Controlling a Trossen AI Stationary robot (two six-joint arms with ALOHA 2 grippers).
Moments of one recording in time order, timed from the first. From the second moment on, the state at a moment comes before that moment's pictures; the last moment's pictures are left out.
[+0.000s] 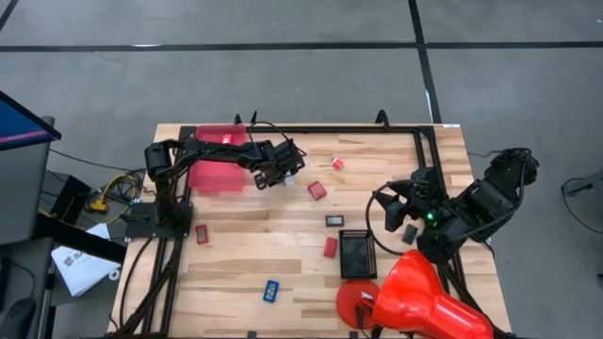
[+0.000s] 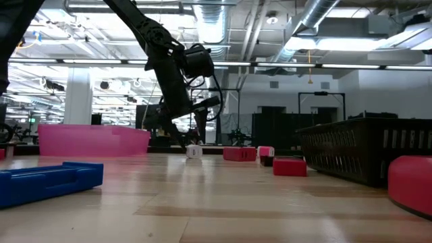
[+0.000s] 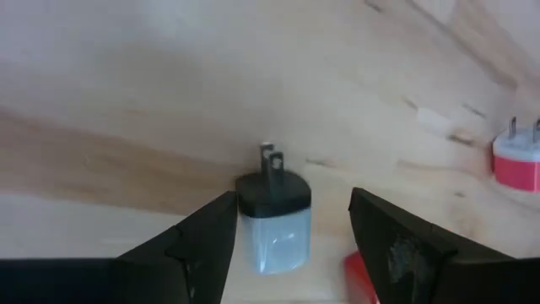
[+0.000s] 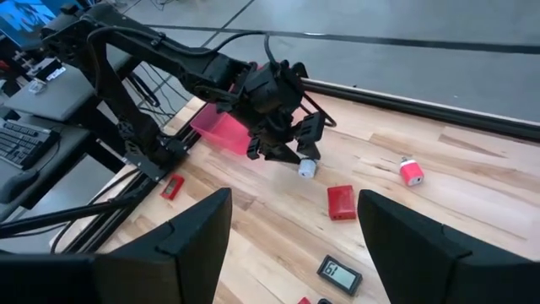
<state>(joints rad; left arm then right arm) 0.36 1.88 1.16 -0.40 -0.07 -1.56 0.70 1.43 1.81 -1.57 1.05 1.57</state>
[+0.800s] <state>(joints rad) 0.36 1.88 1.16 -0.44 -0.05 -1.55 0.71 1.43 1.81 -1.57 1.05 1.56</state>
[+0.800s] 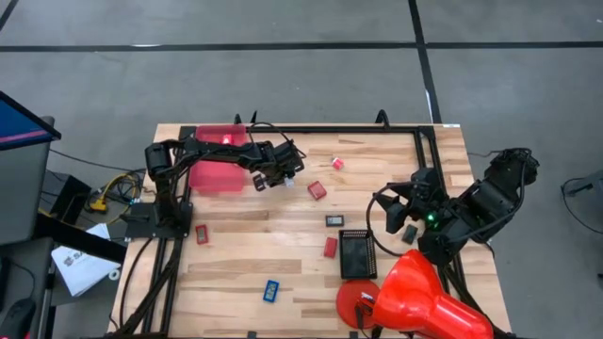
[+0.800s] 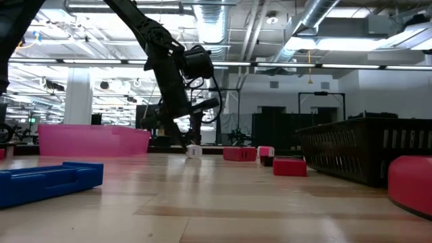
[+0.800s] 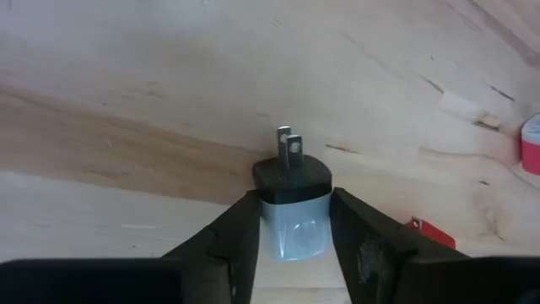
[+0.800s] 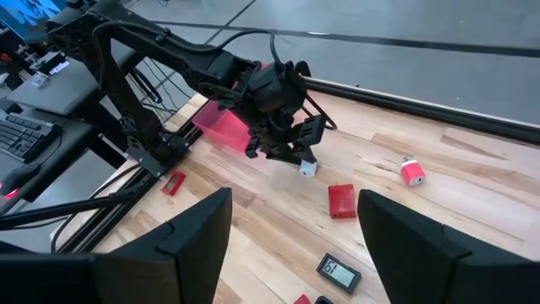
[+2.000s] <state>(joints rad) 0.35 1.94 1.17 -0.45 -0.01 -1.49 0.71 1.43 1.81 -1.57 1.05 1.56</state>
